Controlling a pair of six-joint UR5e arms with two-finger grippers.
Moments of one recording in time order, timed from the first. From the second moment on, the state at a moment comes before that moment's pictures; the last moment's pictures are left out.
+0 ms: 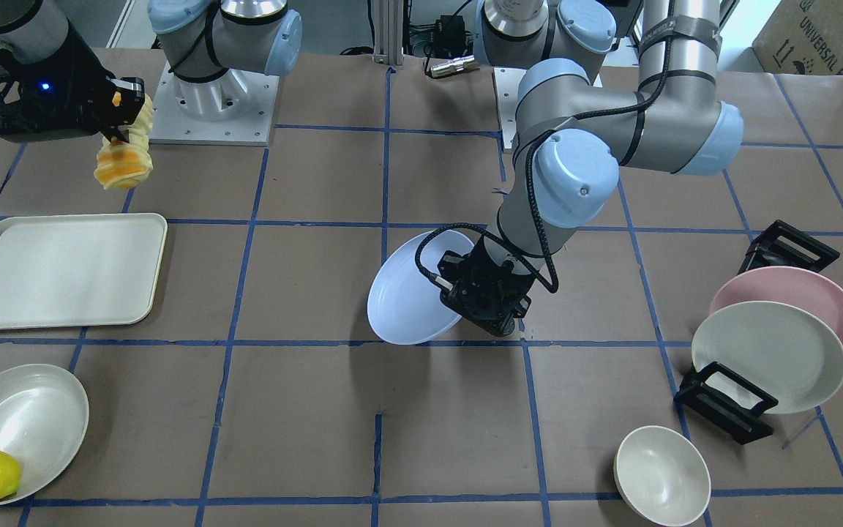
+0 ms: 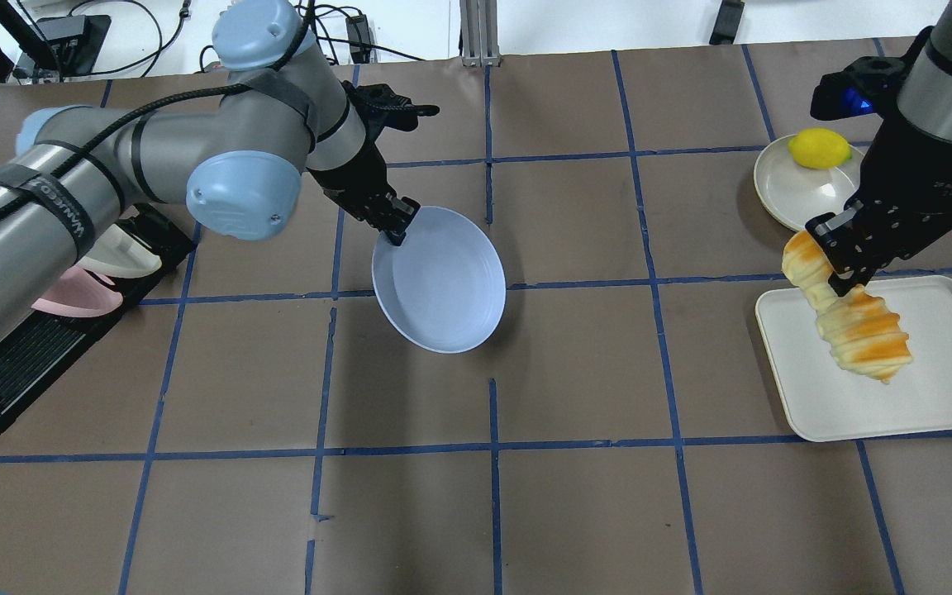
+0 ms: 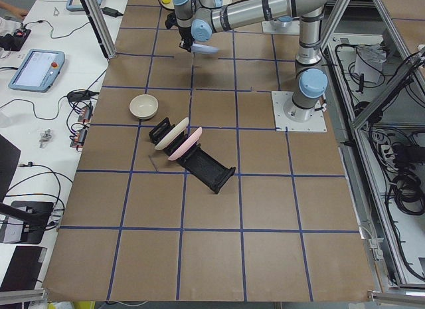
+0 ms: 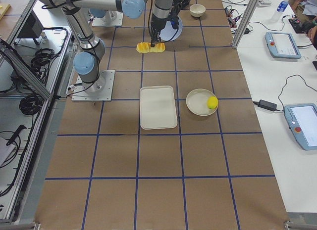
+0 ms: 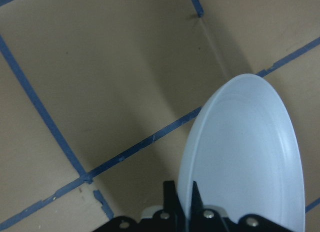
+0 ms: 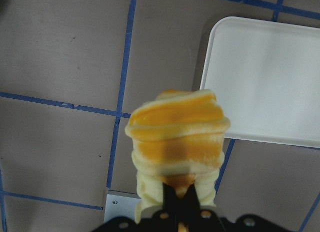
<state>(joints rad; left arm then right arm) -1.71 -1.90 -1.67 -1.15 1.39 0.37 1.39 -1.69 1.68 -1.35 -1.64 -0.37</state>
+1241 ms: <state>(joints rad) -1.75 -1.92 -1.67 -1.01 1.50 0.23 1.38 -1.70 1.72 -1.36 -1.64 -0.39</state>
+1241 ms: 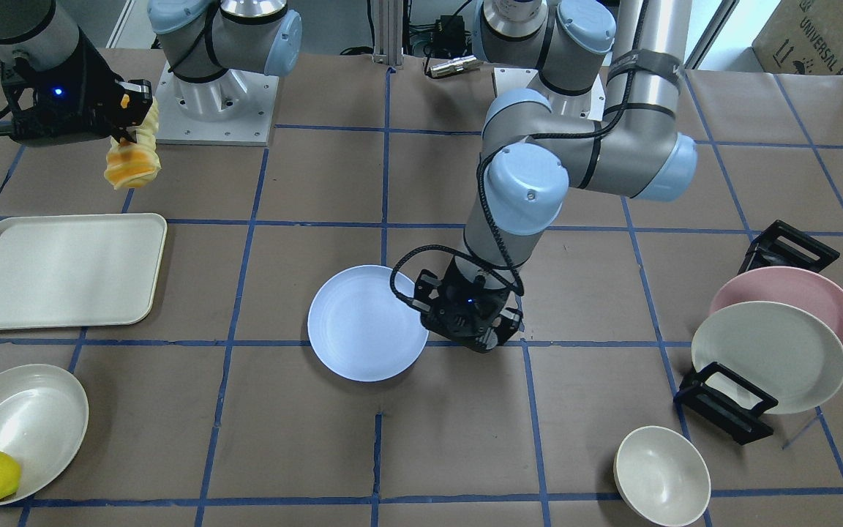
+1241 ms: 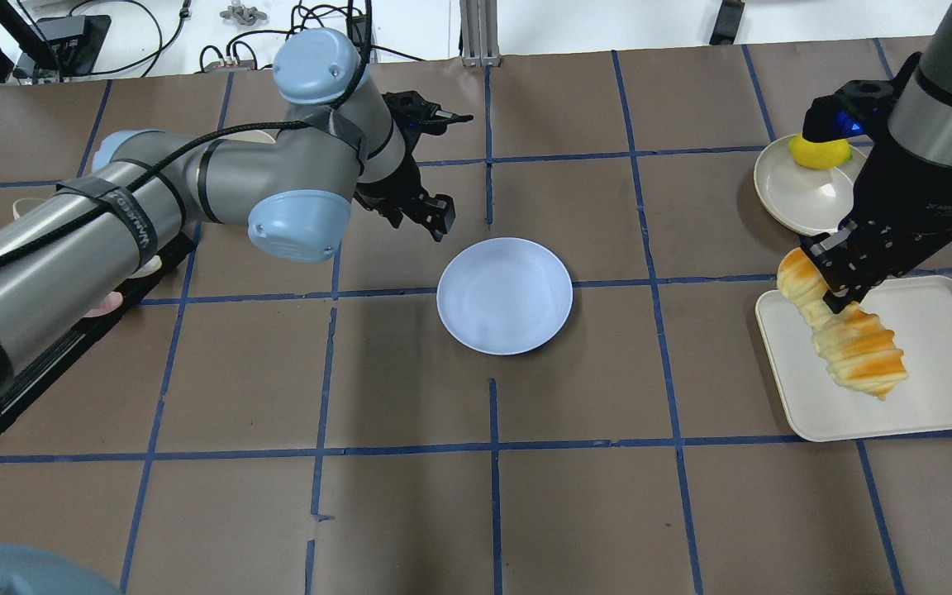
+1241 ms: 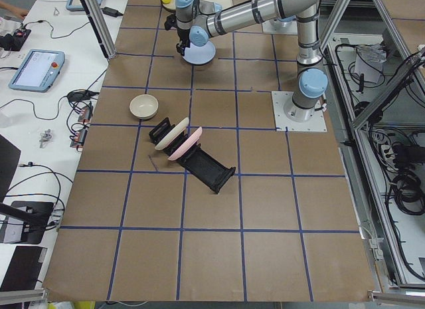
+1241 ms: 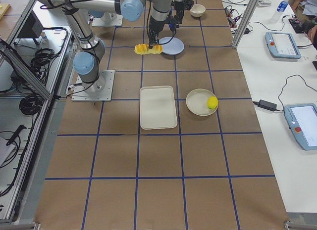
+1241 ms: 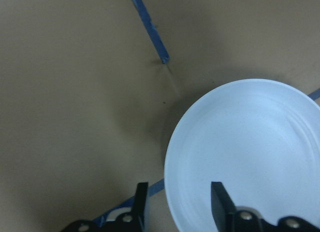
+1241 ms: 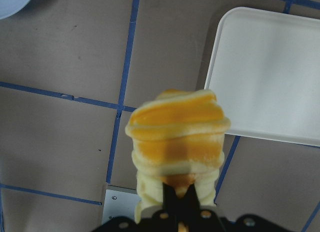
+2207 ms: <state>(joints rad) -1.64 -1.54 -1.62 -1.49 1.59 0.11 1.55 -1.64 1.70 -1.43 -1.63 -0.19</state>
